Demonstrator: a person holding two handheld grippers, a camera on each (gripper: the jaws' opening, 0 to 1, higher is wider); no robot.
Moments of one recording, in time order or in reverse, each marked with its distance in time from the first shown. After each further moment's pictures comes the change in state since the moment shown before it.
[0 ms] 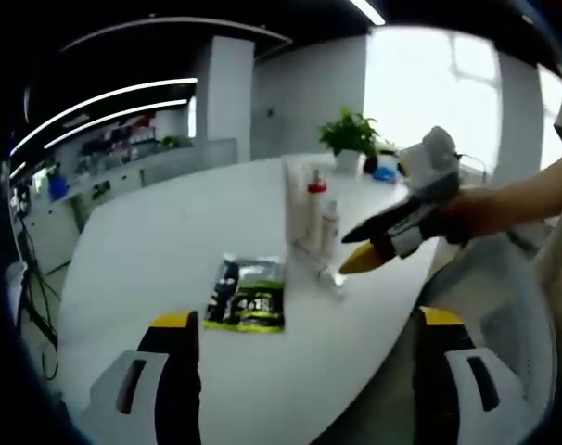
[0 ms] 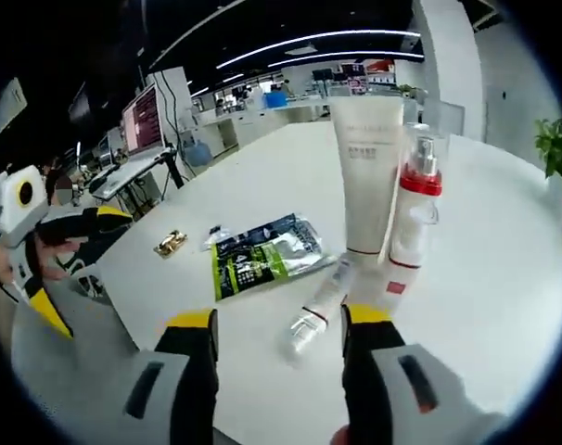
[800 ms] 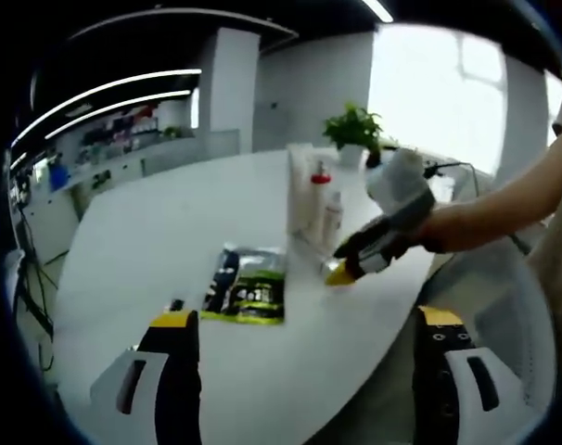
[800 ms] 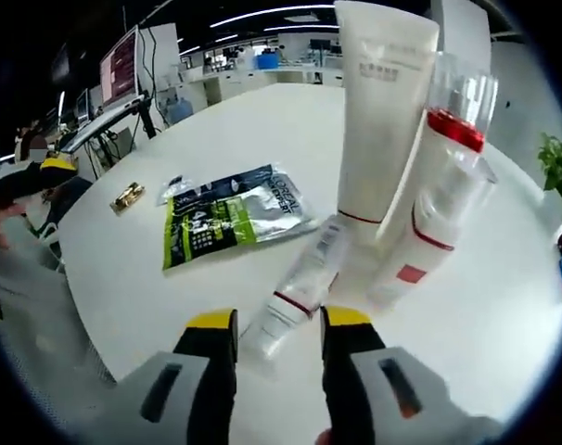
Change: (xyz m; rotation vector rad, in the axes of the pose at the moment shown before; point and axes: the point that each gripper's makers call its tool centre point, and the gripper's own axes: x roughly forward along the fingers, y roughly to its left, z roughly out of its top) left arm 0.005 0.003 -0.008 -0.035 0.030 -0.004; right arm 0.037 -0.022 -0.032 -0.069 0.136 -0.073
